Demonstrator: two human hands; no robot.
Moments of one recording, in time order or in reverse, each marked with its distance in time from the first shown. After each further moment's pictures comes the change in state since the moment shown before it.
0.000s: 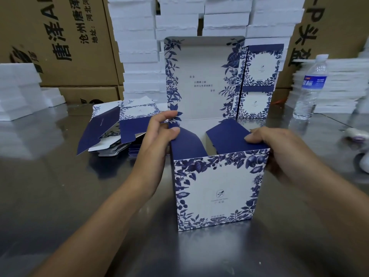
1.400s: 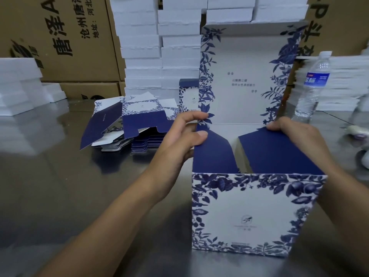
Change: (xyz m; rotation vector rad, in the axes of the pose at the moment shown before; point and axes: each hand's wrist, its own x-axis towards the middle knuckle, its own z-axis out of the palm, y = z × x) left_hand -0.013 0.005 0.013 0.019 -0.275 -0.011; right_hand -0.018 -0.026 0.003 -0.147 0.364 0.014
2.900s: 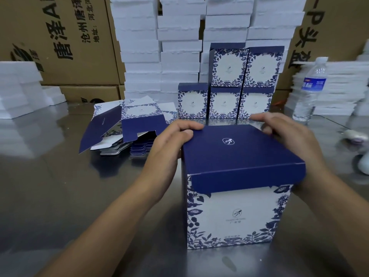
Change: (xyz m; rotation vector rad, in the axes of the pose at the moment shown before) left_hand 0.002 0.007 0.001 0.072 0.202 -0.027; right_hand 0.015 0.017 0.003 0.221 -0.116 -0.190
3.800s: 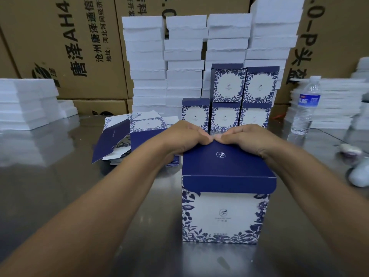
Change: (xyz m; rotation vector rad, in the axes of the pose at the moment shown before) left_hand 0.052 0.043 0.011 0.479 -0.125 -0.386; right_hand 0.025 -0.030 0.031 -0.390 -0.278 0.317
